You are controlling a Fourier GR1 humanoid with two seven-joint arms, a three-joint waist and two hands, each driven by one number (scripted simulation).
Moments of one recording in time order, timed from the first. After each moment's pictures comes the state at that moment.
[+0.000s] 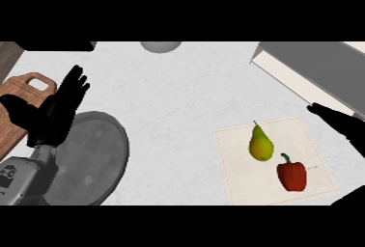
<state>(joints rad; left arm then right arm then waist) -0.27 0.45 -0.17 -1.47 0.38 0.23 0.13 -0.14 -1.02 0.28 -2.05 0.05 0.25 0.65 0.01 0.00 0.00</state>
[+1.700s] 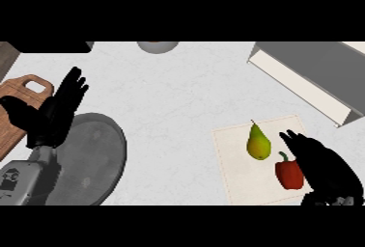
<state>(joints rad) -0.25 0.33 -0.03 -1.48 0.24 0.12 0.18 -0.05 -0.64 0.43 -1.90 0.63 0.46 0.75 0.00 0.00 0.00</state>
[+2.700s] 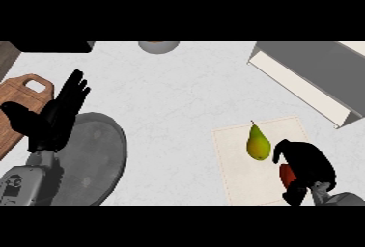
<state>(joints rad) -0.22 0.26 0.02 -1.52 0.17 0.06 0.20 -0.07 -0.48 0.37 -1.60 0.86 0.40 0.48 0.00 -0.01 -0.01</state>
